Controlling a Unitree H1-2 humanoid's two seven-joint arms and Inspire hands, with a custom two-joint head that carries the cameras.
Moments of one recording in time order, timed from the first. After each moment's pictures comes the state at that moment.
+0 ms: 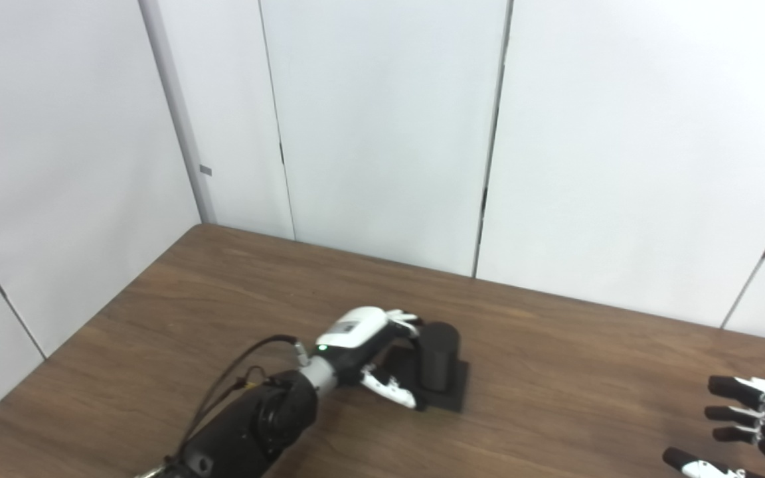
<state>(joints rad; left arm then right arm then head) -0.39 0.45 -0.42 0.27 0.52 -0.10 -0.08 0.00 -0.15 -0.06 -0.31 -0.20 0.13 -0.03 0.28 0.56</state>
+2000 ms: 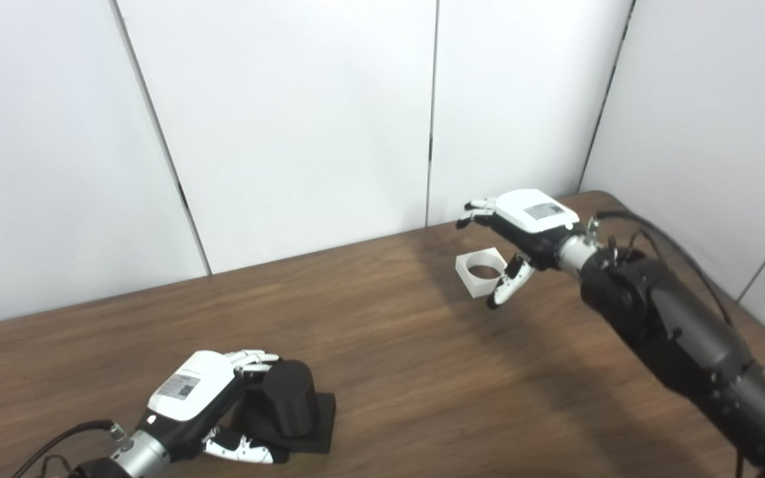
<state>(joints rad) -0.44 0.44 -0.56 0.31 0.68 -0.44 -0.04 -0.42 -0.71 0.18 -0.08 -0.81 0.20 0.46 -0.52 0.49</state>
